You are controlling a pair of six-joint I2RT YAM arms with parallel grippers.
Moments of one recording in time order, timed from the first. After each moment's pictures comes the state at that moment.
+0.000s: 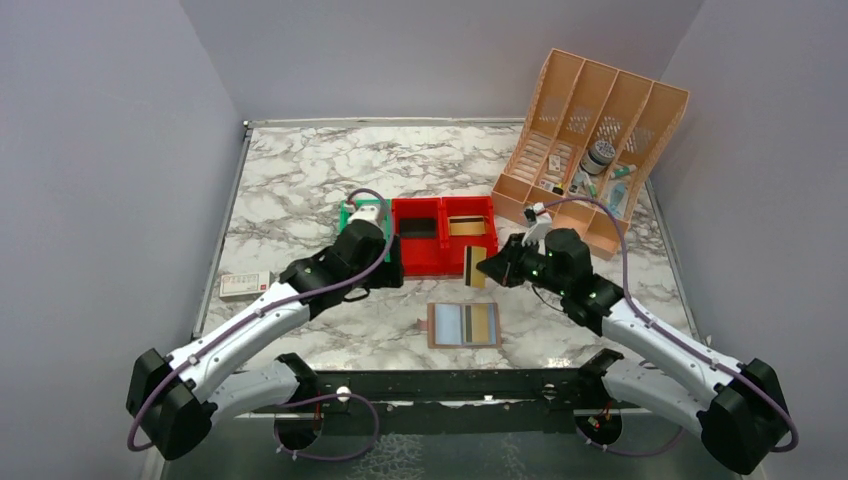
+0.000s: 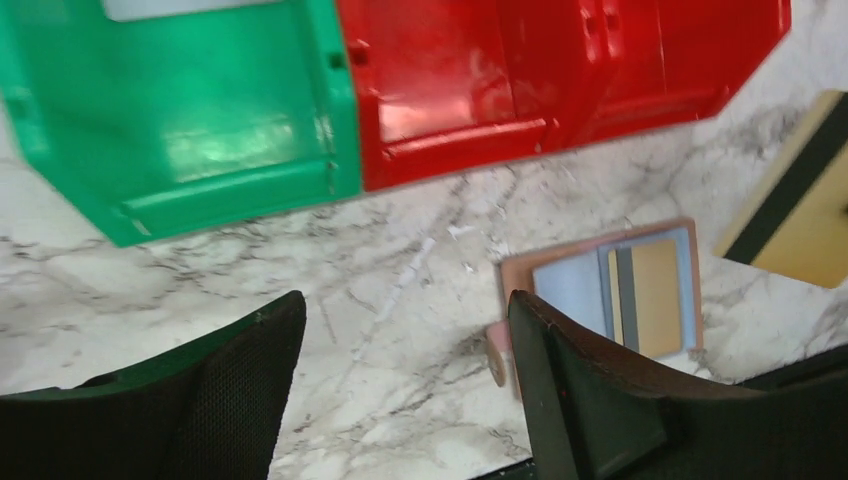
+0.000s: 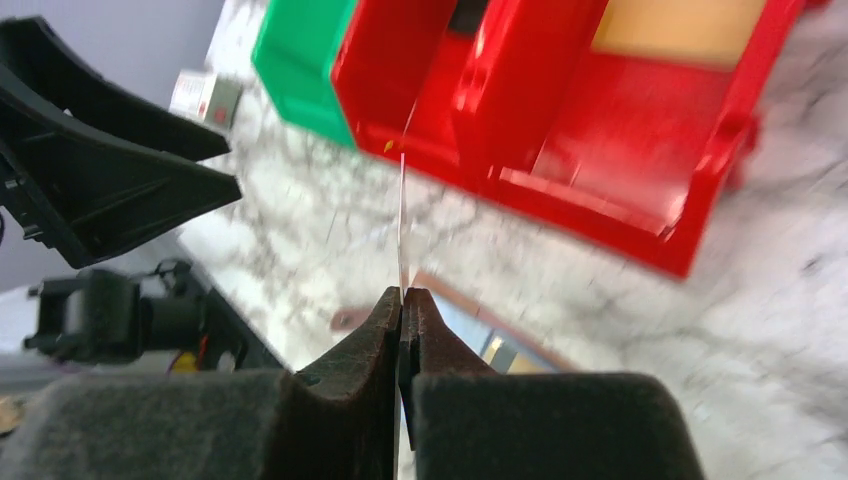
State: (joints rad) left arm -0.79 1.04 0.77 -0.54 -0.21 -0.62; right arm 0.60 0.95 0.48 0.05 -0.27 0.63
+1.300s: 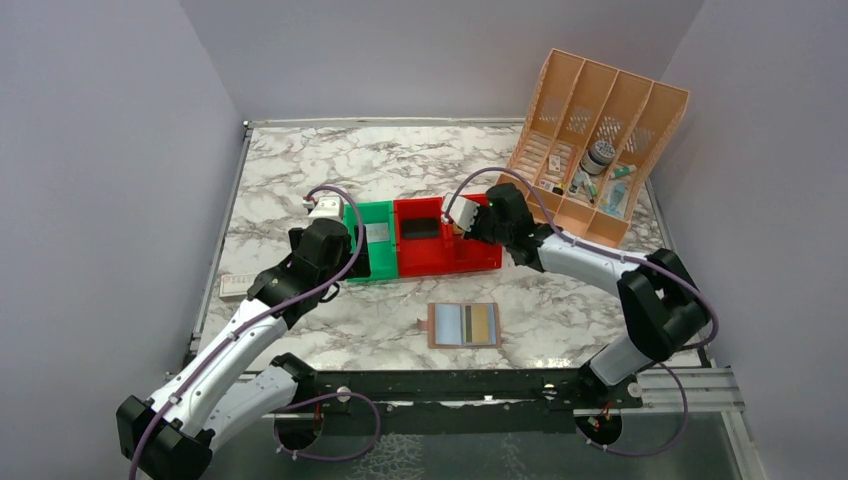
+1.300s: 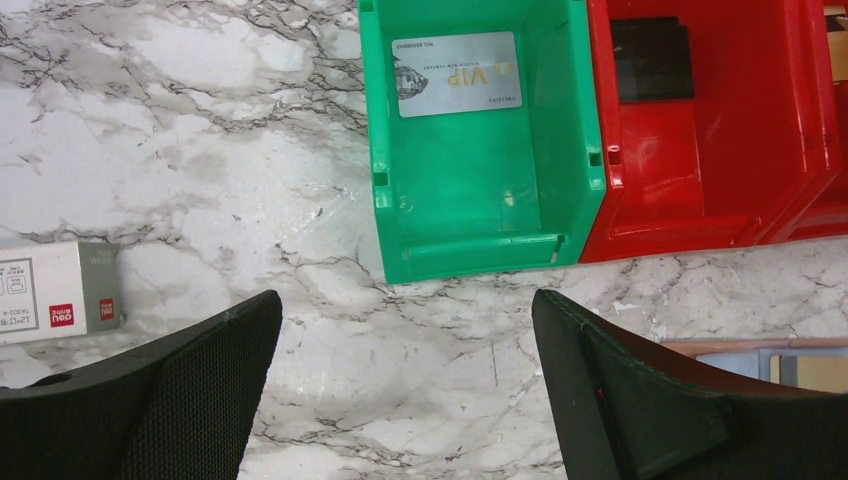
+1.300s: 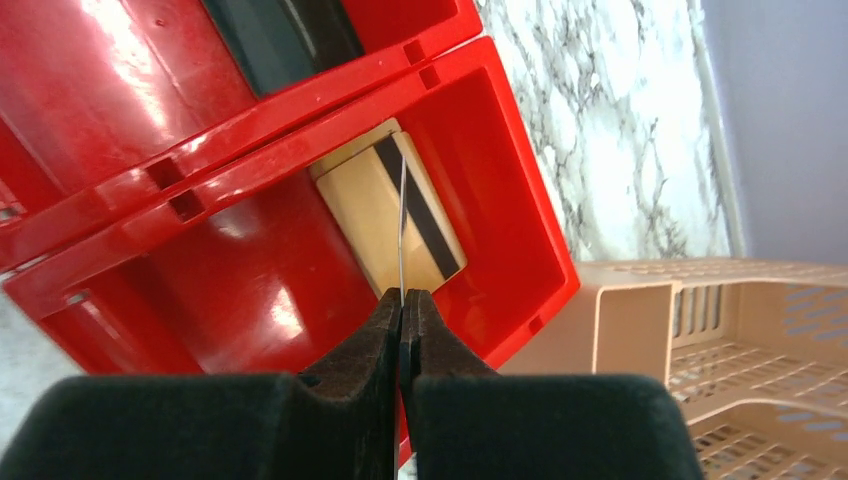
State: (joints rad) left arm -0.56 0.85 0.76 -0.62 -0.38 -0.42; right arm 0.60 1.55 0.88 0.06 -0.05 -0.74
